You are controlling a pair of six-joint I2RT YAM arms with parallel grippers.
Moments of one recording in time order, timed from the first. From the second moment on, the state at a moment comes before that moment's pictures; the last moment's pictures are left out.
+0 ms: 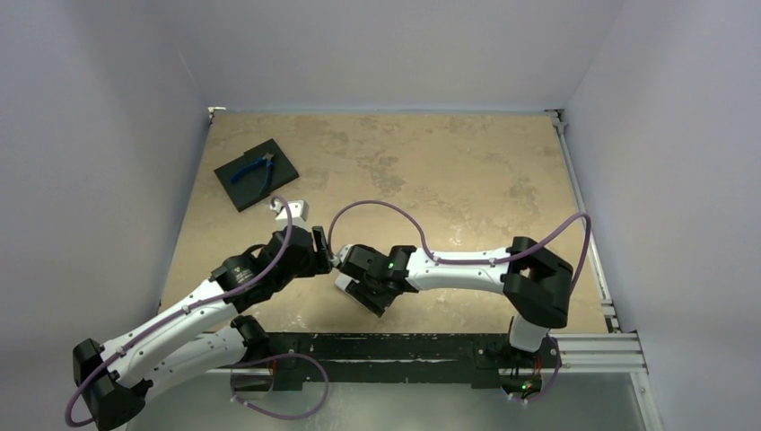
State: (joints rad) left arm -0.83 0.79 0.67 -0.65 -0.38 -0.77; right arm 1.23 1.72 1.13 -0.64 0.12 0.25
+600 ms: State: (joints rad) left arm -0.83 0.78 0.67 -0.65 -0.38 -0.77; right arm 1.23 1.76 1.16 -0.66 0.12 0.27
